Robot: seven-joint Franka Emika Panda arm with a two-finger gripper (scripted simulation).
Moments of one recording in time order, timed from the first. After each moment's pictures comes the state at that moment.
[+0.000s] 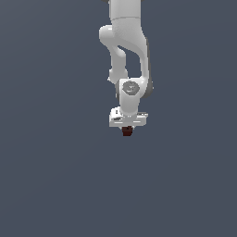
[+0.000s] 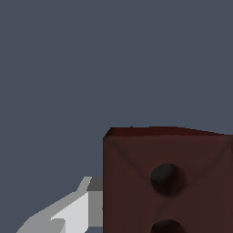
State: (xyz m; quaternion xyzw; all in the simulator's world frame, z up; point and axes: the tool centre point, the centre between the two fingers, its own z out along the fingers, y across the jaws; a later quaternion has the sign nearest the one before) arm -0.088 0.049 0.027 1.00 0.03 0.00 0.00
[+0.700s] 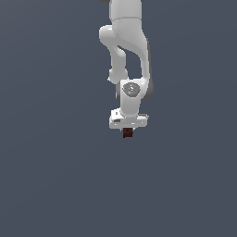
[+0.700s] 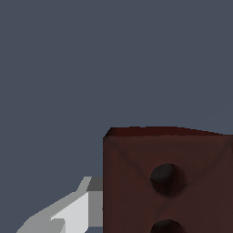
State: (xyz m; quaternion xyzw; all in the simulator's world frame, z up) arm -0.078 0.050 0.029 1.00 0.03 0.00 0.00
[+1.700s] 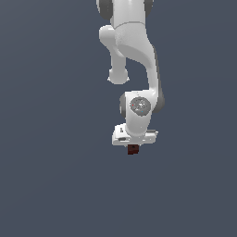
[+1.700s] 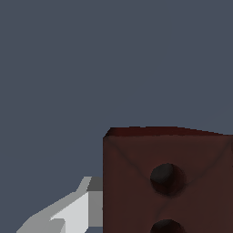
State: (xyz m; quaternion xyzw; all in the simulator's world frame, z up) arm 0.028 0.071 0.045 1.00 0.03 0.00 0.00
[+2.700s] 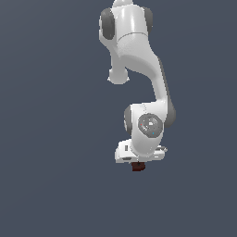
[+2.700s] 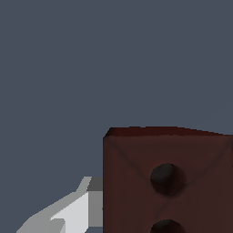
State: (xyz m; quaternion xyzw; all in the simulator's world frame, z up) arm 0.112 0.086 0.056 1.00 0.03 0.00 0.00
